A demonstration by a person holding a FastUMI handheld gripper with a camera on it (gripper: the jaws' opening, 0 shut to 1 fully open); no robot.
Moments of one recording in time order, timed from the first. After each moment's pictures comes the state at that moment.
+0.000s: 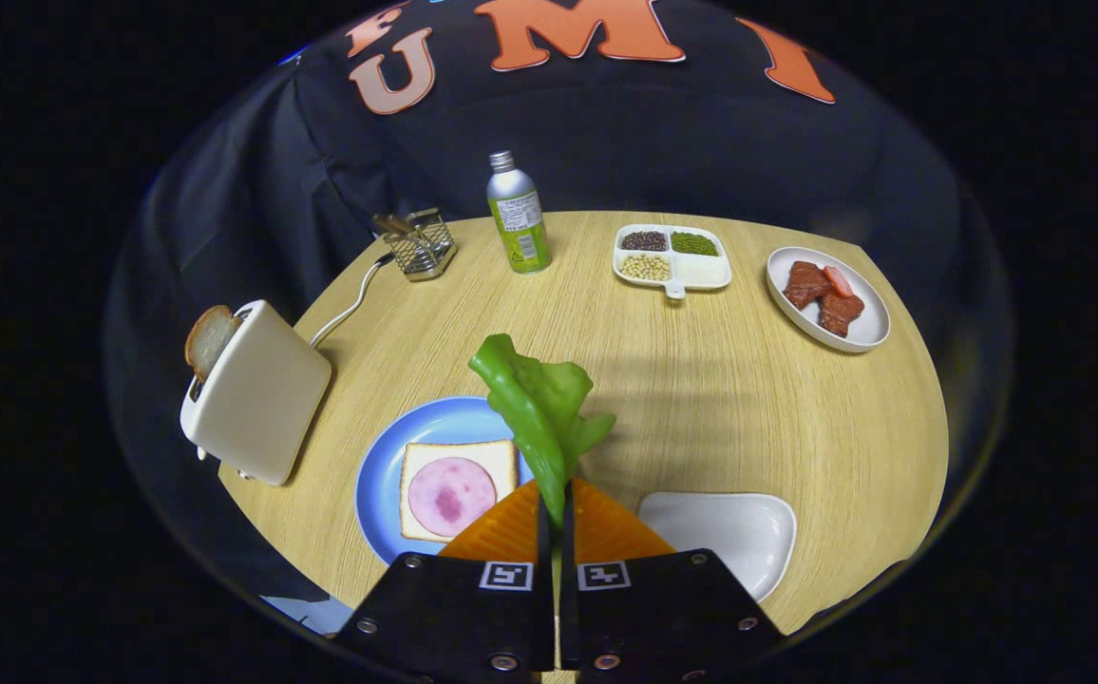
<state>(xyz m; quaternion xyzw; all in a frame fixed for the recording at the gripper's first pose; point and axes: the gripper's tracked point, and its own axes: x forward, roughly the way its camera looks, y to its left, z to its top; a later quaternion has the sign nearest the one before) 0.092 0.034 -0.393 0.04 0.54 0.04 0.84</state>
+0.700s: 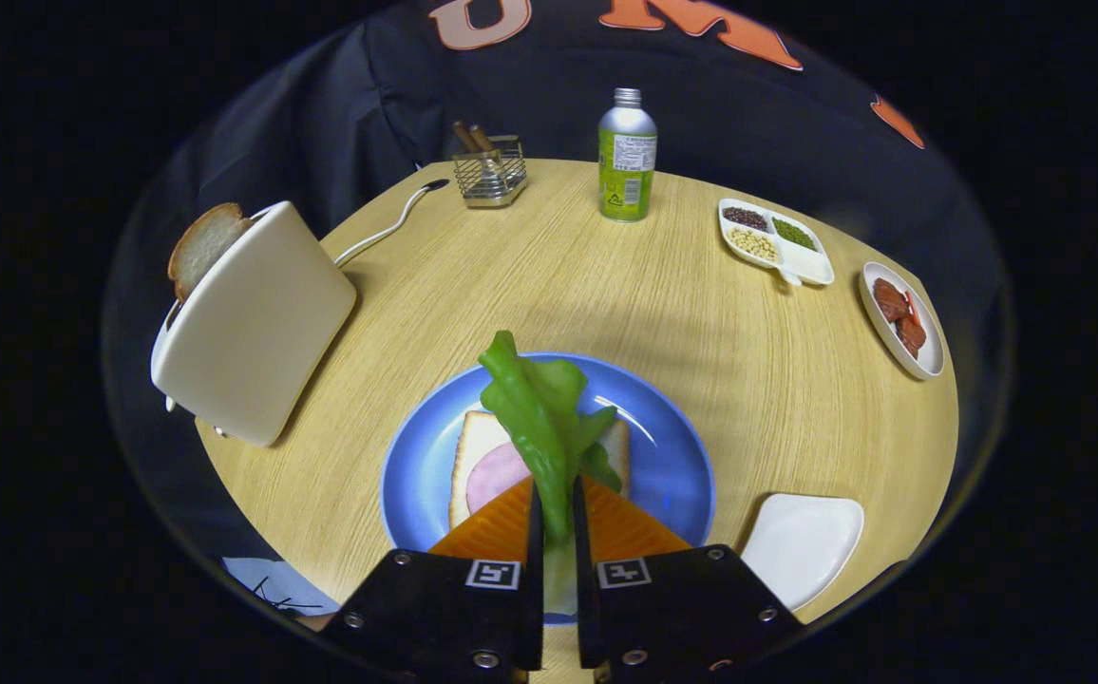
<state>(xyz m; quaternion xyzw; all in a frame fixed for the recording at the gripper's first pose) 0.084 0.115 -0.439 -0.02 0.59 0.09 0.80</state>
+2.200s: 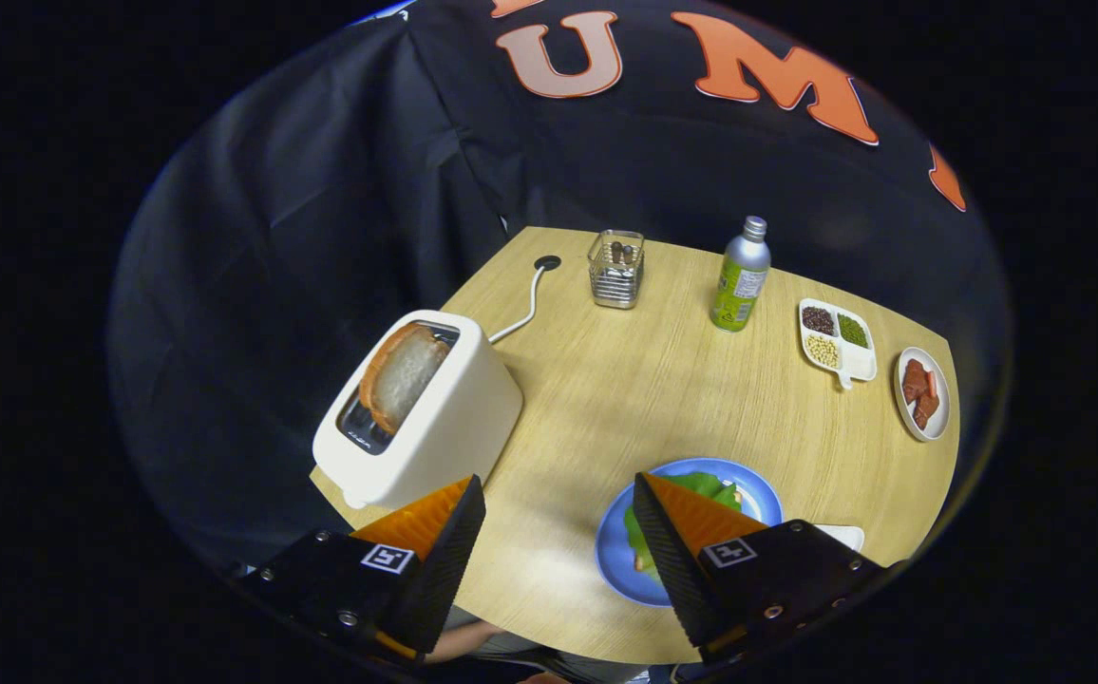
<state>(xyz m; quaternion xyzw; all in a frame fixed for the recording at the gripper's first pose) 0.143 0.261 -0.280 0.03 0.54 0.16 0.83</state>
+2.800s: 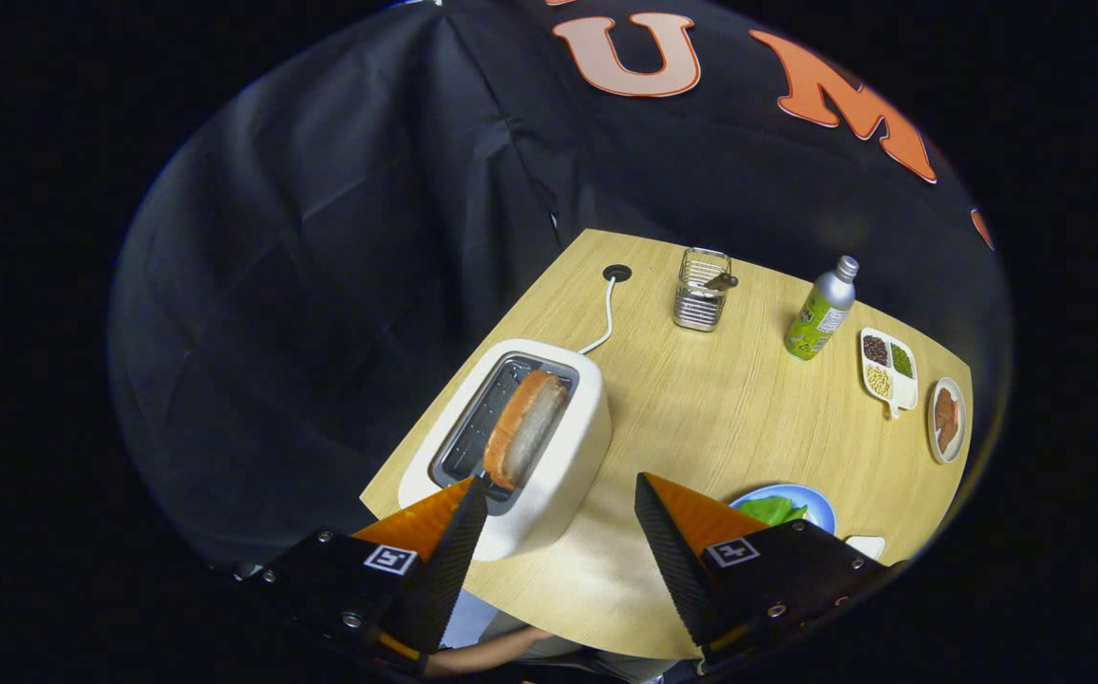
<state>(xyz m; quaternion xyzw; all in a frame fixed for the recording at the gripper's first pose) 0.164 0.367 -0.265 0.03 0.56 0.19 0.81</state>
